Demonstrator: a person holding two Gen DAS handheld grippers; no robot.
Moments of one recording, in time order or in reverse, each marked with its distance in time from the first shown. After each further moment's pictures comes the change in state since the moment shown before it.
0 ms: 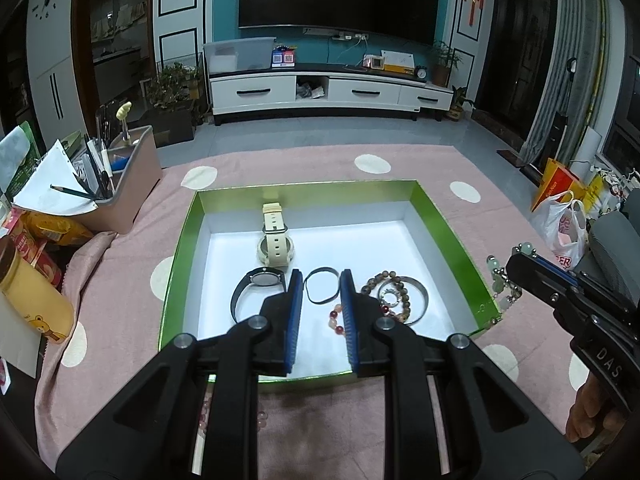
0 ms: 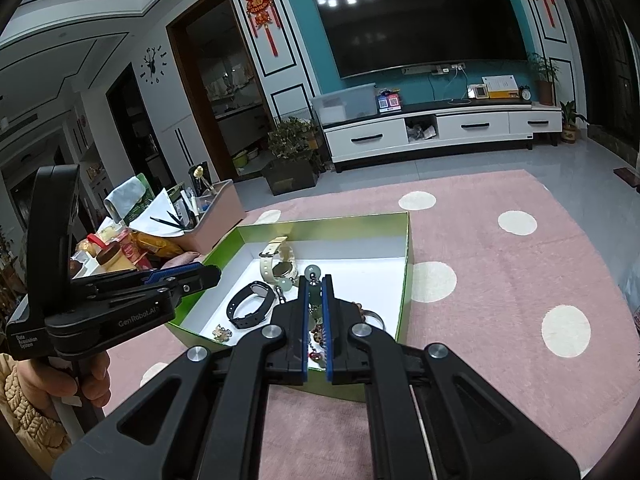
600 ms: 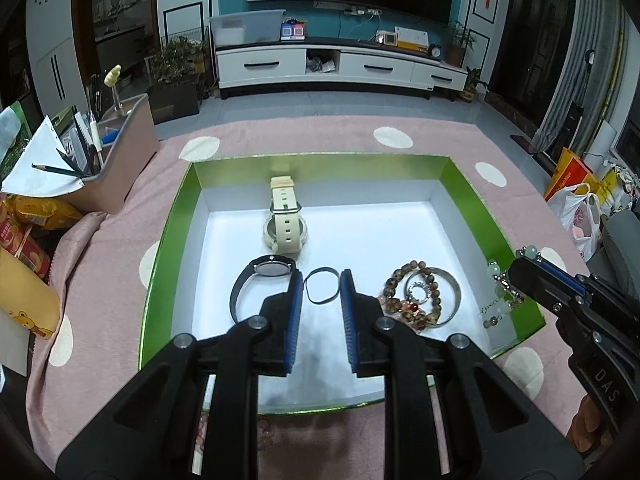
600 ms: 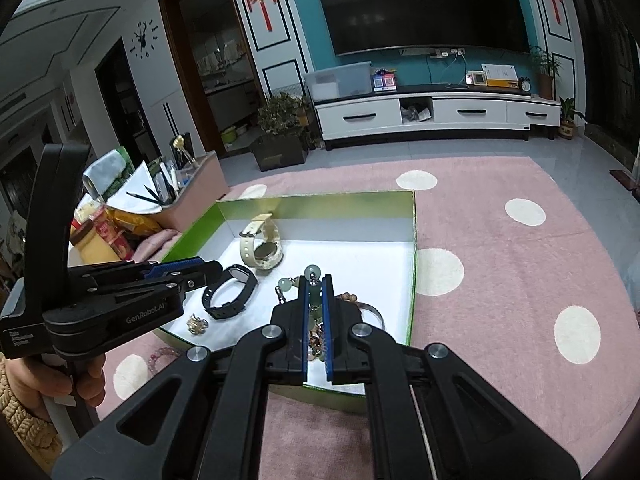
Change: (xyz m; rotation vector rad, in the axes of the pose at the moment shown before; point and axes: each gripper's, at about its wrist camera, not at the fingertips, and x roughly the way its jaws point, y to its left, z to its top) left arm 0.046 0.011 -0.001 -0.025 0.098 0.028; right arm 0.043 0.004 -0.004 -0.039 0.089 -0.058
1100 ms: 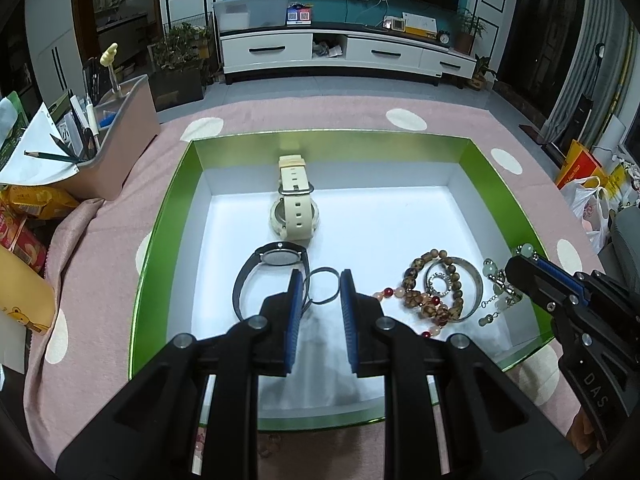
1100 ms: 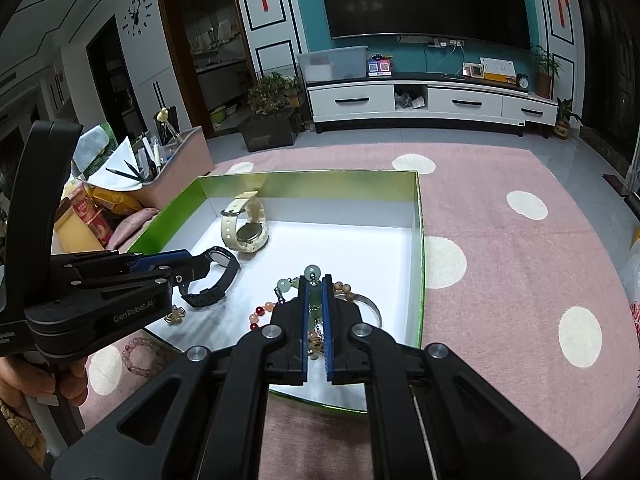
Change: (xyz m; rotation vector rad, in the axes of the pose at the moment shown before) left arm 0.020 0.005 -0.002 -0.005 0.052 0.021; right arm 0.027 0.003 -0.005 -0.033 0.060 -0.054
